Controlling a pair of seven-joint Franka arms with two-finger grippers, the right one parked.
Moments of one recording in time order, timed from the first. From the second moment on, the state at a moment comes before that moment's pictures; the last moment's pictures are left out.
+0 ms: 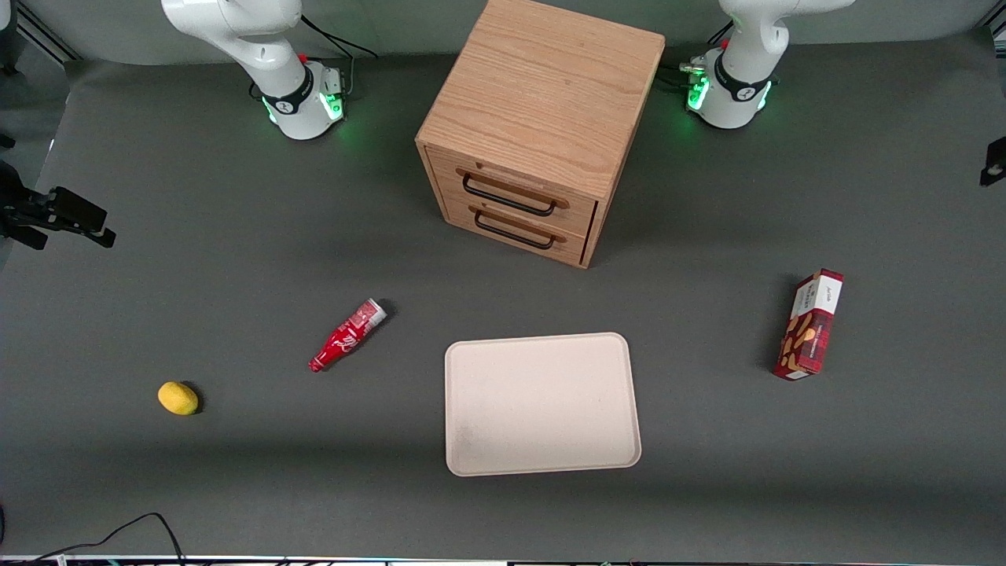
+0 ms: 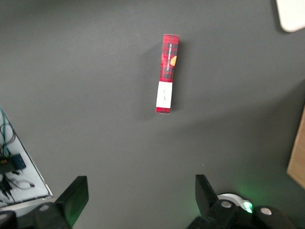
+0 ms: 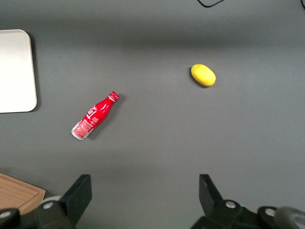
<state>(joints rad) 0.04 0.11 0.09 -1.40 0.12 1.38 0.49</state>
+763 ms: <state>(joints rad) 0.03 0.35 0.09 -1.77 0.02 1.88 0.58</state>
